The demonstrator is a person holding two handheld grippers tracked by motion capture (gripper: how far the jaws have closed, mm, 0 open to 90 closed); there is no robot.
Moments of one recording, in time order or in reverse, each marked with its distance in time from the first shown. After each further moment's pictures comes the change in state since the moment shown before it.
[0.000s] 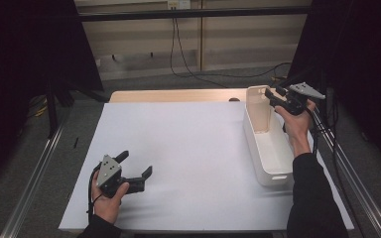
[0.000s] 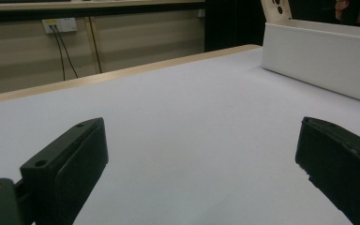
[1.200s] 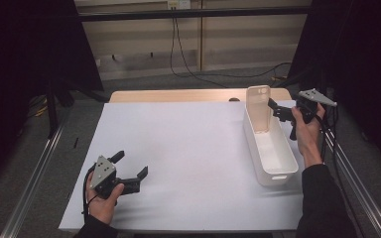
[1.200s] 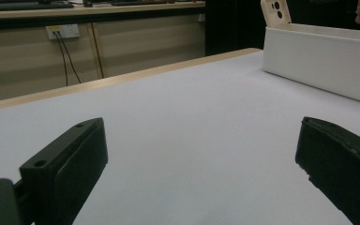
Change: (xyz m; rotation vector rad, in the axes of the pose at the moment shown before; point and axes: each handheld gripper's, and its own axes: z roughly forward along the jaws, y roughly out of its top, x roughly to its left) left arm 0.007 0.000 -0.010 -0.023 0.002 0.010; right arm -0.004 -0.003 -0.034 0.016 -0.013 0.022
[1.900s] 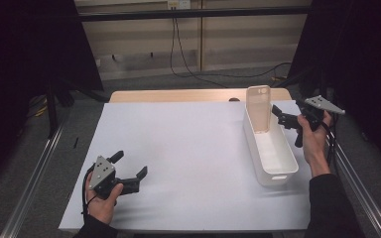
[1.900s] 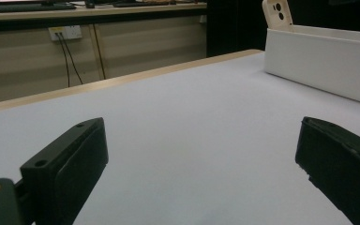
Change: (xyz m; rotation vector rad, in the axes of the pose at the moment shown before) left arm 0.000 0.000 -0.001 -0.005 0.007 -0.003; right arm 0.001 -0.007 -0.027 -0.007 0.038 -0.019
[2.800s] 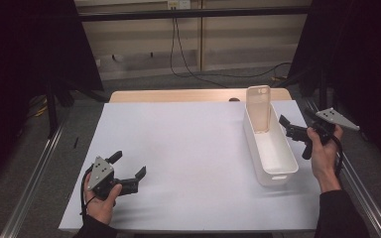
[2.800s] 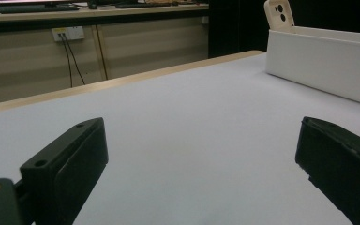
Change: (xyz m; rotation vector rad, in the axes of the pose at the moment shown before) left arm 0.001 0.000 -0.004 -0.005 0.007 0.002; right arm 0.008 -0.009 -0.046 -0.040 -0.007 0.002
